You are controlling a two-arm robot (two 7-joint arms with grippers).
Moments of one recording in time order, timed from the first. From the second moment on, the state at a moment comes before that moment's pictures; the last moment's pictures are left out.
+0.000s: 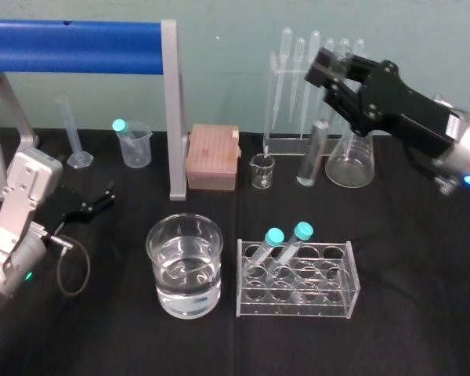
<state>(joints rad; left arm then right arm) -0.20 0.60 0.45 -1.41 -0.25 -0.12 0.03 0.45 0.62 -0.43 -1.55 0.86 -0.14 0.80</state>
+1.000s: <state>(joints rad) -0.20 0.60 0.45 -1.41 -0.25 -0.12 0.03 0.31 0.67 -0.38 -1.54 0.81 -0.03 0.69</state>
